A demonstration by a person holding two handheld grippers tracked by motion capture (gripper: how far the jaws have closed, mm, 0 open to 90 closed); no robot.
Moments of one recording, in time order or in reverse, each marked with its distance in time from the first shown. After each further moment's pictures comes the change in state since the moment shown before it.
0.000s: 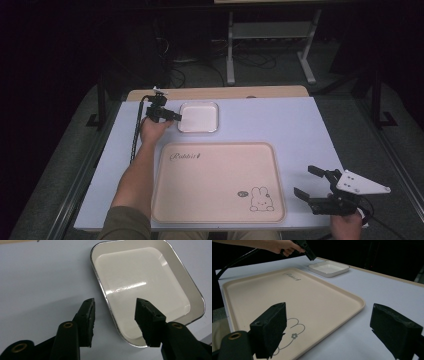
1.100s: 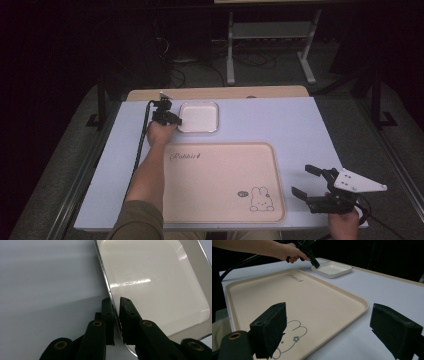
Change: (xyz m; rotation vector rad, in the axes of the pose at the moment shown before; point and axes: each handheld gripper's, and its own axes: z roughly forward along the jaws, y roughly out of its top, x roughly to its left) left arm -0.002 -0.007 0.028 0.047 0.028 -0.095; right arm 0.000 0.001 0.006 -0.003 0.022 0.006
